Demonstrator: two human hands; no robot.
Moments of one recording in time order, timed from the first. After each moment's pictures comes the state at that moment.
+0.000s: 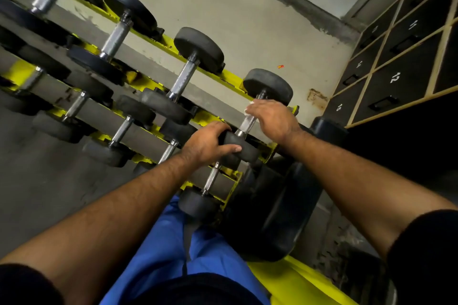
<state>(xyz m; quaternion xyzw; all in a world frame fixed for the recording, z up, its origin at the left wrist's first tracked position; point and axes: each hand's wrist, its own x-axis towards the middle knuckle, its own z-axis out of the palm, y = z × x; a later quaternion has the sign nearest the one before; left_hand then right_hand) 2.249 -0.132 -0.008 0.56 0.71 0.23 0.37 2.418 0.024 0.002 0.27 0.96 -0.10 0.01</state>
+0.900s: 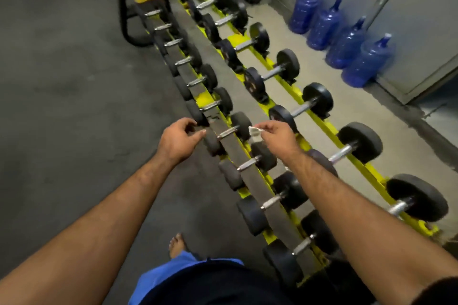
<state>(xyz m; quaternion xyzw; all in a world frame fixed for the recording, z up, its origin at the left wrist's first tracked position) 1.956 -0.463 0.127 0.14 0.90 0.38 0.14 2.072 -0.227 0.111 0.30 0.81 -0.50 -0.06</state>
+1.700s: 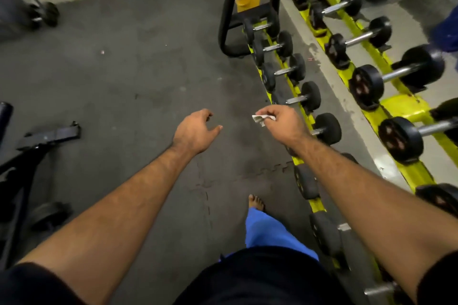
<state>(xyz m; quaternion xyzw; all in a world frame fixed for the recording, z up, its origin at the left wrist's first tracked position) 1.428 -0.640 0.122 0.09 0.97 0.21 0.11 1.463 -0.400 0.086 0.11 0.88 -0.46 0.01</state>
